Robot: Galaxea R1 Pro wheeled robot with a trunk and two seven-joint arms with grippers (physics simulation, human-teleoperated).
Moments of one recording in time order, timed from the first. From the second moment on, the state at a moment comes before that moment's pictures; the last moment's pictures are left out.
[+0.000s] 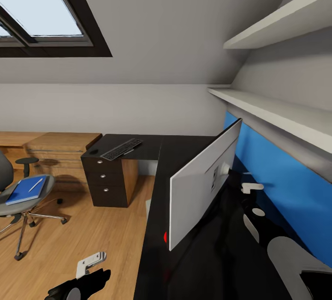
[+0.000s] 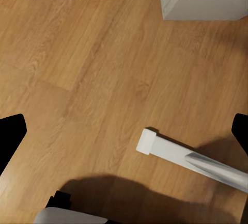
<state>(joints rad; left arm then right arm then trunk) 0.01 -0.04 0.07 -1.49 0.42 0.79 0.35 -0.79 -0.15 -0.01 -0.39 -0.05 -0.26 -0.05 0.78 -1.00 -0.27</state>
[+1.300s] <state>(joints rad) 0.01 -0.04 0.08 -1.49 0.42 0.79 0.35 -0.79 -0.15 -0.01 -0.39 -0.06 -0.26 -0.06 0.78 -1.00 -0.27</state>
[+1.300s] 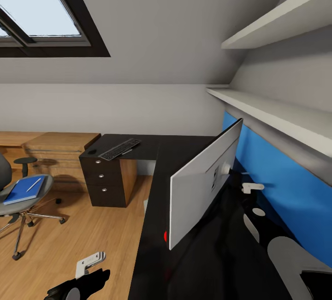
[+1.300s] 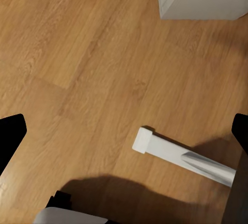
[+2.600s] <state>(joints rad) 0.01 -0.04 0.08 -1.49 0.42 0.80 0.35 -0.79 -0.15 -0.01 -0.39 -0.06 -0.26 -0.06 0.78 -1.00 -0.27</state>
